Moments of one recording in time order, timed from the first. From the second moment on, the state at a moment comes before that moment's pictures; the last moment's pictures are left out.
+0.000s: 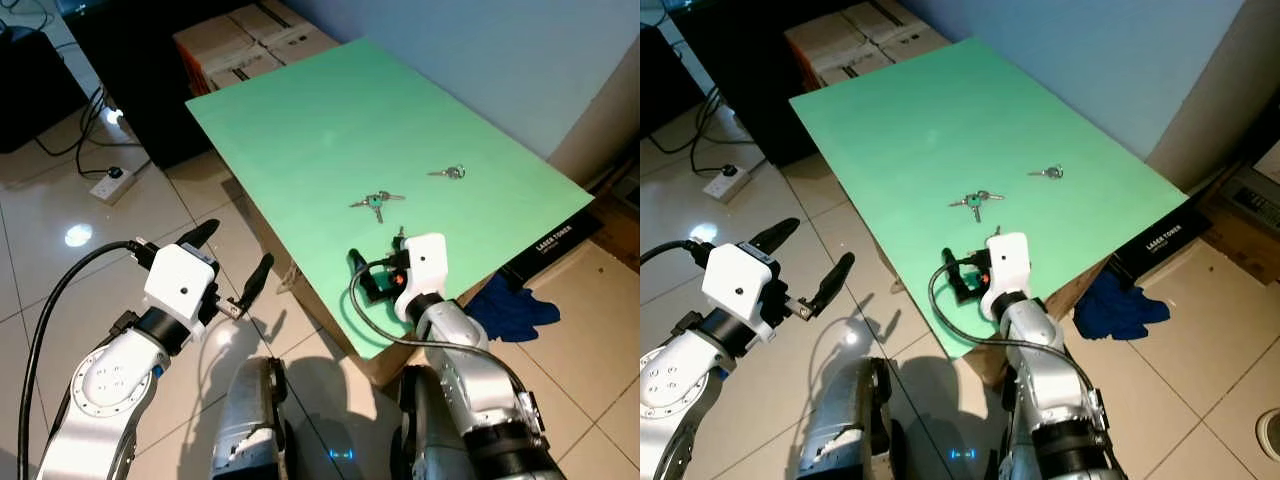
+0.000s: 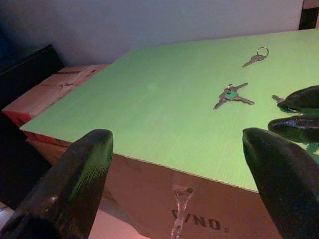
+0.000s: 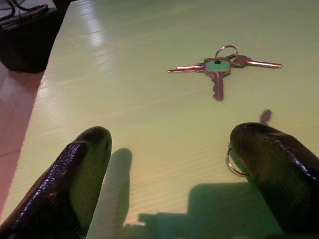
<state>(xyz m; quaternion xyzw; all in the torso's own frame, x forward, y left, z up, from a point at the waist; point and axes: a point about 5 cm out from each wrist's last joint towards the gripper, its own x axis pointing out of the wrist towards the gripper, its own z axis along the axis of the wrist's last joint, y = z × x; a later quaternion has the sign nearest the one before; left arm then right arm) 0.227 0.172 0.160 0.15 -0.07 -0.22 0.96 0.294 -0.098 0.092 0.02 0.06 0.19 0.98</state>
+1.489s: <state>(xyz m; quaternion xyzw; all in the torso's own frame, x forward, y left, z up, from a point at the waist) 0.224 0.164 0.157 0.14 -0.07 -0.27 0.95 0.312 -0.116 0.093 0.01 0.08 0.18 0.98</state>
